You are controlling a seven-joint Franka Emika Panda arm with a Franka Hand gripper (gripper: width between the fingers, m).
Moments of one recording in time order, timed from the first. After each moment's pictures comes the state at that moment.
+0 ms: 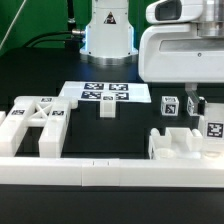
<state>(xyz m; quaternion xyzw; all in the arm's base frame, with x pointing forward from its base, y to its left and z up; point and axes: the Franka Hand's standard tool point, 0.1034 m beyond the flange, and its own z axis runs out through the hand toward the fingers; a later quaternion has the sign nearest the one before) 0.647 0.114 0.091 -0.98 0.21 -0.05 0.06</state>
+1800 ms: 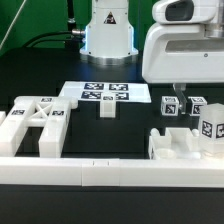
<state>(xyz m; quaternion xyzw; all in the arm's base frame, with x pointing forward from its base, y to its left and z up) 0.637 0.118 0.089 -1.00 0.00 -0.03 0.02</state>
